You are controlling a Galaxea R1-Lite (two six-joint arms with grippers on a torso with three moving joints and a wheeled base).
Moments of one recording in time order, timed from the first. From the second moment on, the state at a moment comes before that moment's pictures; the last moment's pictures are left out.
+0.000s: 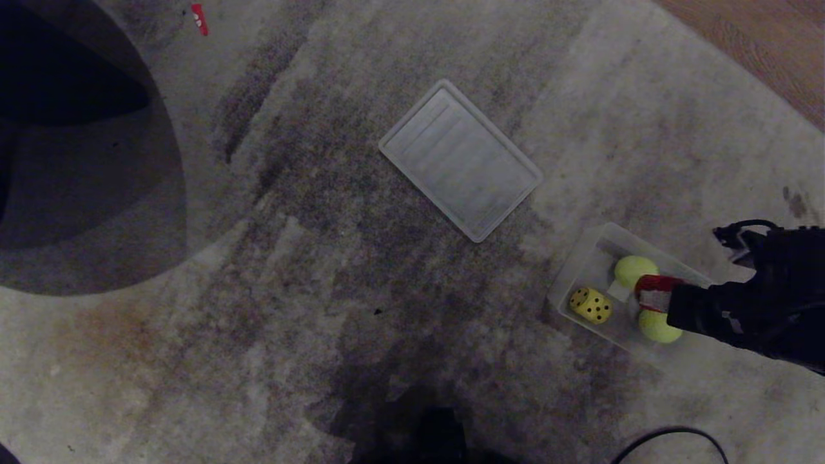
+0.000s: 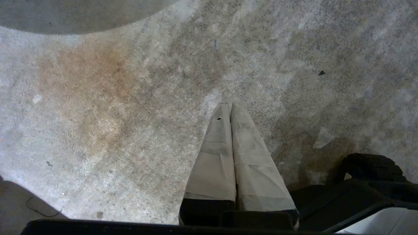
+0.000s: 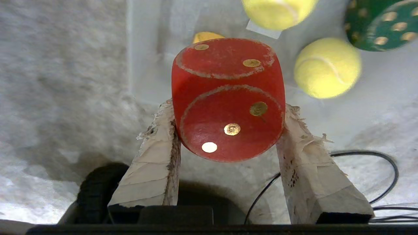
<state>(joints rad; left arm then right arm) -0.01 0.00 0.00 0.00 0.04 -0.04 0.07 1.55 -0.57 -0.46 0.00 0.27</state>
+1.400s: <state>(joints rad) -0.01 0.00 0.00 0.00 0.04 -0.04 0.07 1.04 -0.26 -0.29 -0.01 0.25</state>
